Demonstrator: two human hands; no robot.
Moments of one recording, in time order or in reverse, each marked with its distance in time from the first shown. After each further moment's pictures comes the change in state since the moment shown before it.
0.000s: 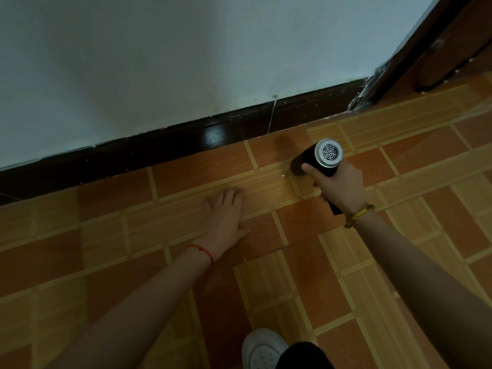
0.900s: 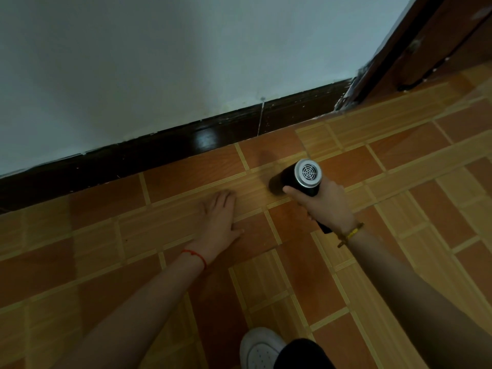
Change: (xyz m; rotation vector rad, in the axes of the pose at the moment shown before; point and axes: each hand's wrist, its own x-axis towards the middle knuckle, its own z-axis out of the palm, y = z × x) left_hand -0.002 0.000 0.002 -0.123 0.019 -0.016; right_hand -0.041 -0.001 0.004 0.068 -0.143 -0.051
